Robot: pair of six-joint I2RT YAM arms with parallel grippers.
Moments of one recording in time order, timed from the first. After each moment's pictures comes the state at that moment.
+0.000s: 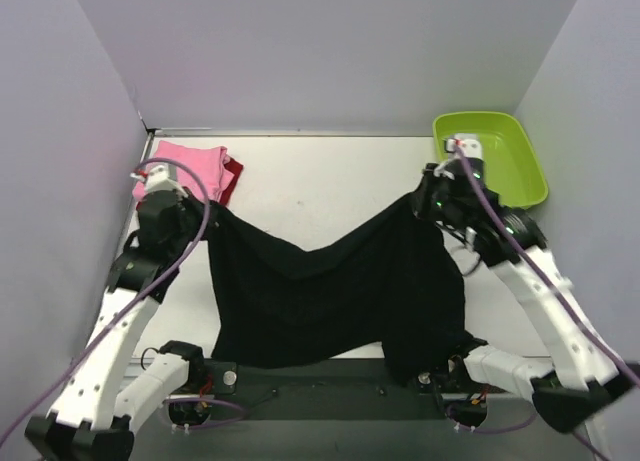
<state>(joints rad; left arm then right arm) -0.25 0.82 0.98 -0.52 -0.16 -0.59 0.47 1.04 1.30 -0.76 0.19 0.36</state>
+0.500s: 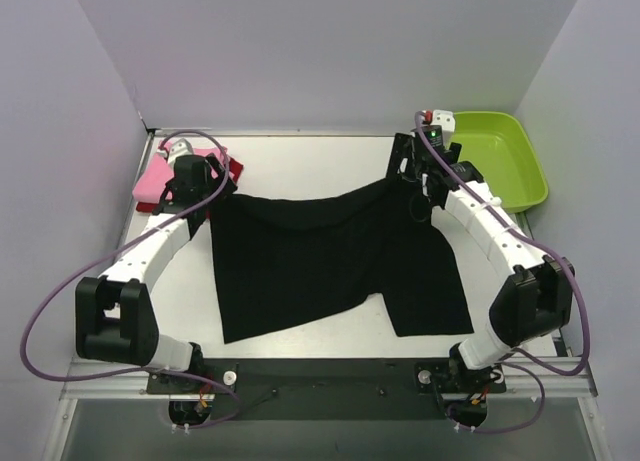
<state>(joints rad) -0.14 1.40 0.98 -0.16 -0.22 -0.62 0.33 1.54 1.36 -0.49 0.36 0.34</state>
